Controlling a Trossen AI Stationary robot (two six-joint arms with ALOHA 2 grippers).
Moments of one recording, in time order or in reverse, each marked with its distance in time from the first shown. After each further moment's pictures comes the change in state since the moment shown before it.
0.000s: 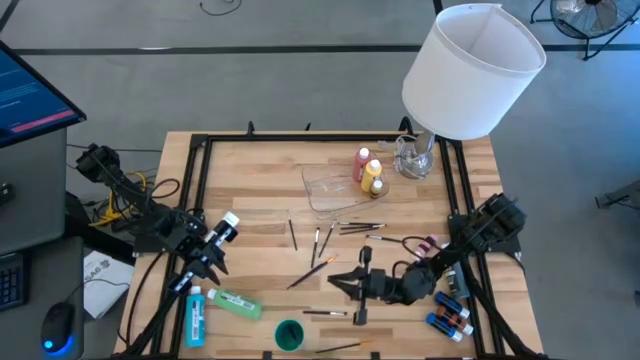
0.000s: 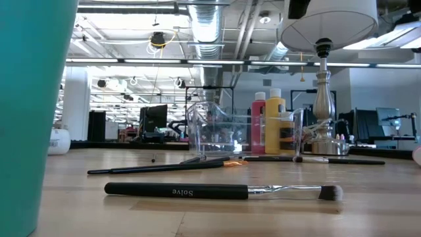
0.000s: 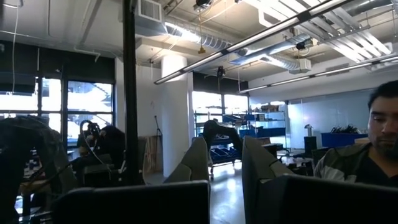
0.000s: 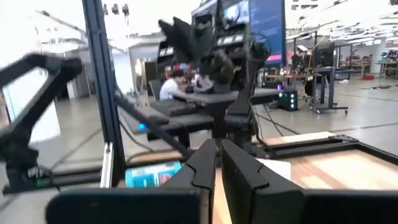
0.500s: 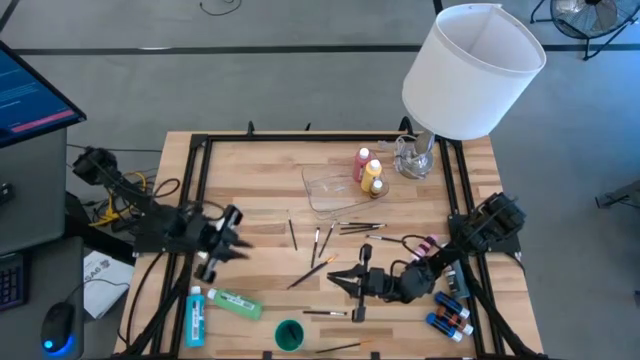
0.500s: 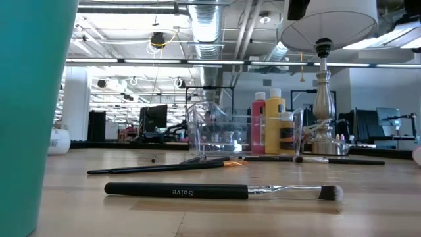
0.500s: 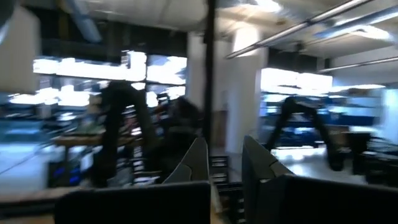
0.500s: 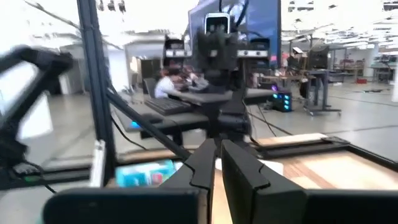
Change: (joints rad) left arm 0.072 0.000 0.000 -0.113 -0.325 -0.005; right arm -0.019 -0.002 -0.006 -0.019 0.011 -0.027
